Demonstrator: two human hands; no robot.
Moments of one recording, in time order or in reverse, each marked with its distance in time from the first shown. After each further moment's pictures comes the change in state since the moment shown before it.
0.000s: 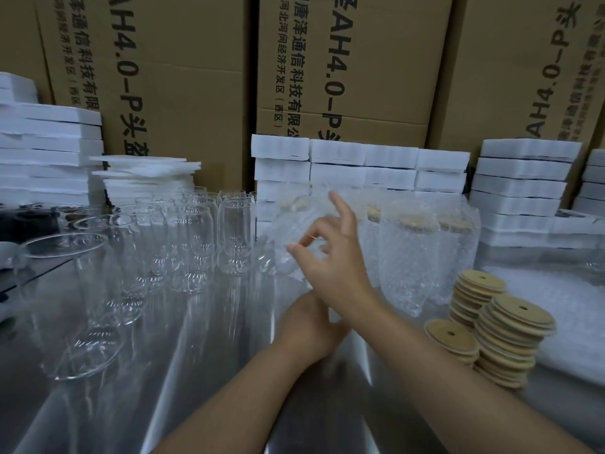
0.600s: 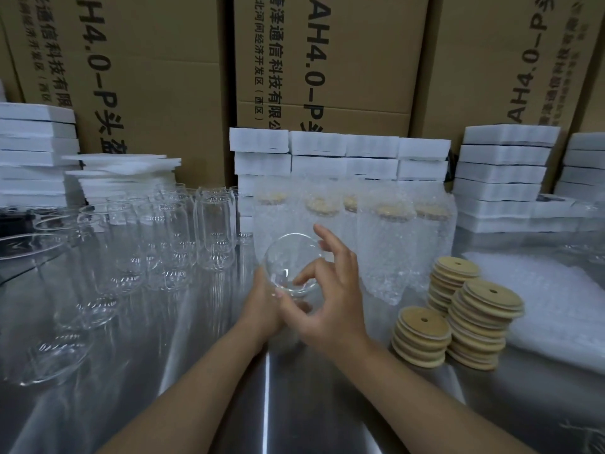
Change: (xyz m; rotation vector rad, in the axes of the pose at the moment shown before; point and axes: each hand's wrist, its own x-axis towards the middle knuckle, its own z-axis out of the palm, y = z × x) left_hand 0.008 -0.021 -0.008 -0.485 0.083 -0.254; right_hand -0.058 0.021 -0.014 -0.207 0.221 -0.268
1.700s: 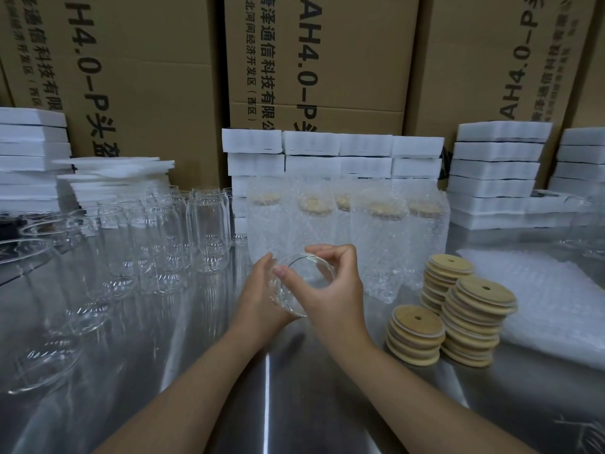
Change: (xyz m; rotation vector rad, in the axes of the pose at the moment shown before) left_hand -0.004 0.003 0.000 0.136 0.001 0.188; right_hand 0.005 0.007 0.000 0.473 0.065 0.482
